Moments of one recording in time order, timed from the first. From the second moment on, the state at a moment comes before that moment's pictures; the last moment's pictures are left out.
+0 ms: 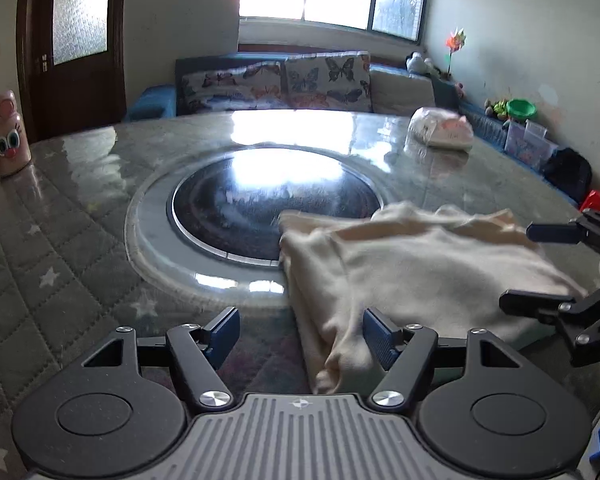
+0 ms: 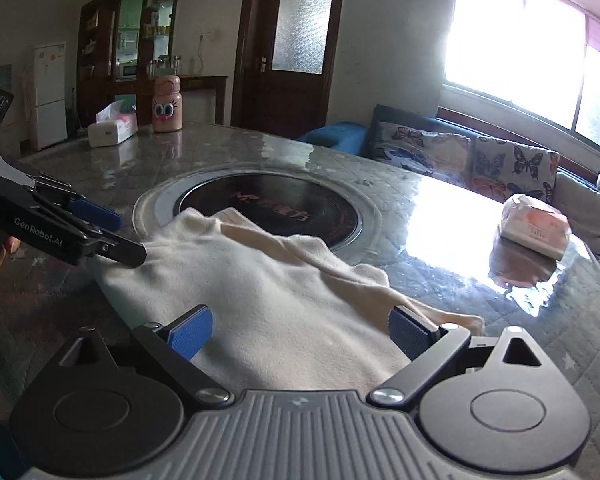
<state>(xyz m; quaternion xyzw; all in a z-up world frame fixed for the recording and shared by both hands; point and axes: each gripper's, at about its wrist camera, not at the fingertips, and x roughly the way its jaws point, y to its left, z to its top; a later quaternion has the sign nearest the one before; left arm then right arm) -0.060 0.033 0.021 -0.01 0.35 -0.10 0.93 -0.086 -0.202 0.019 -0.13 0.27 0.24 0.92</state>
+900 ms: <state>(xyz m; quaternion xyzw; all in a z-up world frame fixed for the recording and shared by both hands) -0.069 0.028 0.018 0.00 0.34 -0.09 0.94 -0.115 -0.267 0.006 -0.12 0.27 0.11 0.95</state>
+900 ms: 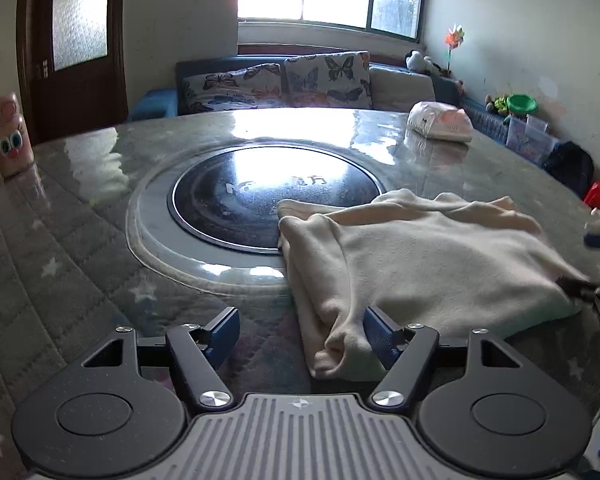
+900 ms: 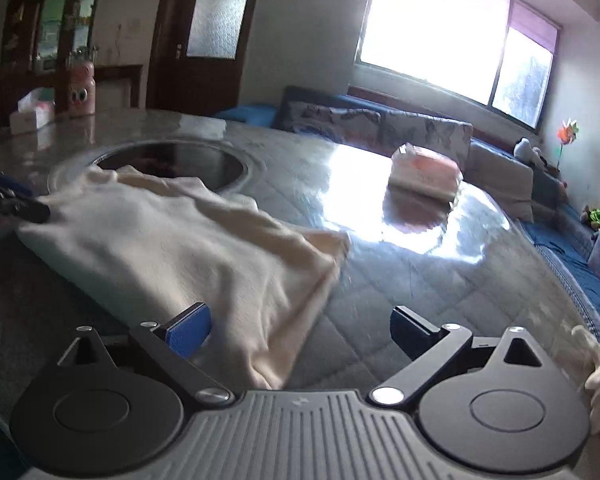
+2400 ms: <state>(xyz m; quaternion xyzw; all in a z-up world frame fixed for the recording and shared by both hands) -0.024 0.081 0.035 -0.30 0.40 -0.13 0.86 -0.097 -0.097 0.037 -0.18 0.23 0.44 0.85</state>
